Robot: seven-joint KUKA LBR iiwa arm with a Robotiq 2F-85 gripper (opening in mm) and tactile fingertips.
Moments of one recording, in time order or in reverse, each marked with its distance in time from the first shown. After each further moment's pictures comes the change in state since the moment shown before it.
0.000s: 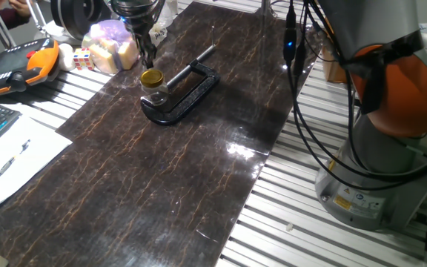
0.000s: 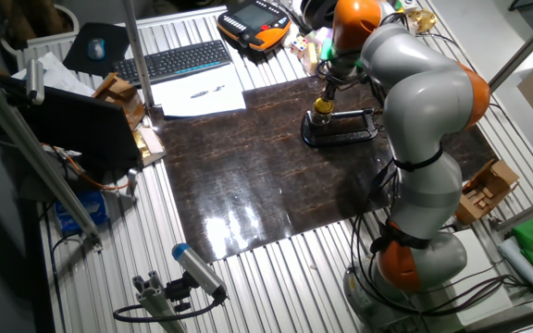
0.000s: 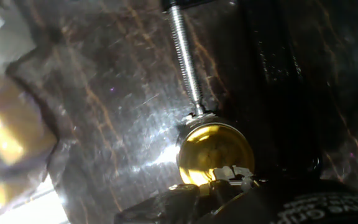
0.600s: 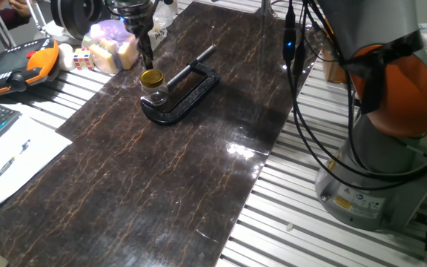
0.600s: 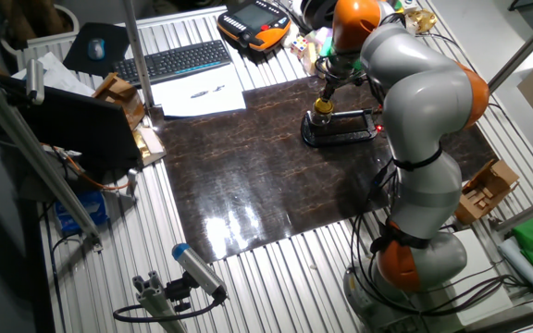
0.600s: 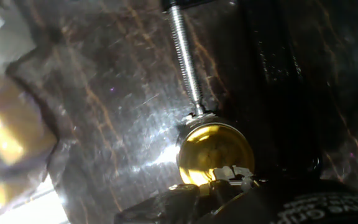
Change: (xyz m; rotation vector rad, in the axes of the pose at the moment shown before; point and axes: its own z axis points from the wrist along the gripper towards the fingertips) arm 0.000 0.000 0.002 0.001 -0.002 0.205
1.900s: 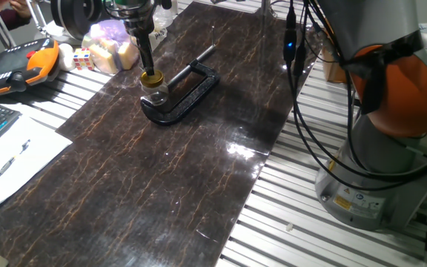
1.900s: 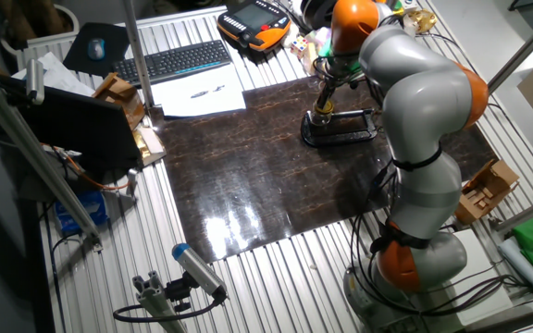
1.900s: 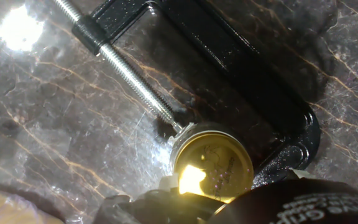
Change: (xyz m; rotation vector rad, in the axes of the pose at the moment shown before) arm -0.001 -0.001 0.009 -0.014 0.002 0.044
